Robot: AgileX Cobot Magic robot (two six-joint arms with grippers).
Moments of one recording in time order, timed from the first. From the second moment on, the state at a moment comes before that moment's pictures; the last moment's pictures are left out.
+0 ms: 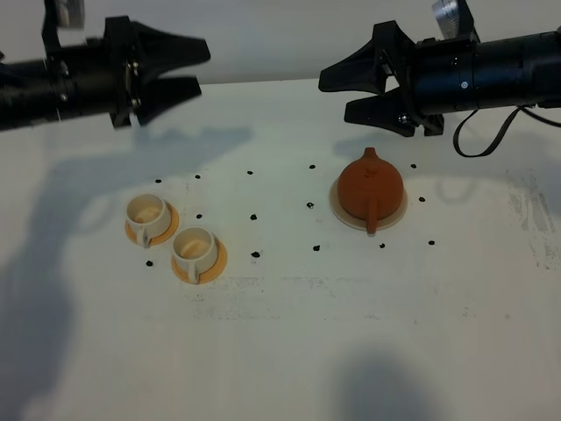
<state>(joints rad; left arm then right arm) 0.00 1.83 -1.22 -1.65 0.98 0.95 0.14 1.84 -1.29 1.44 0.94 -0.65</state>
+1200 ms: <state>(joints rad) 0.00 1.34 -1.31 -0.25 0.77 0.28 0.28 1.71 -1.39 0.48 0.66 -0.47</state>
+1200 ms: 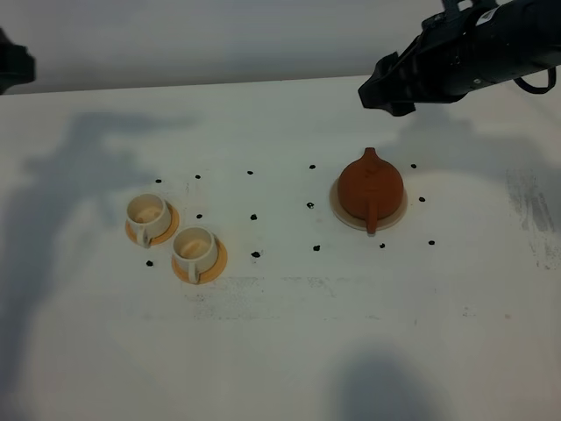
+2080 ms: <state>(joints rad) 0.00 0.83 -0.86 -0.14 0.71 0.14 0.35 1.71 -1.39 0.29 0.74 -0.24</state>
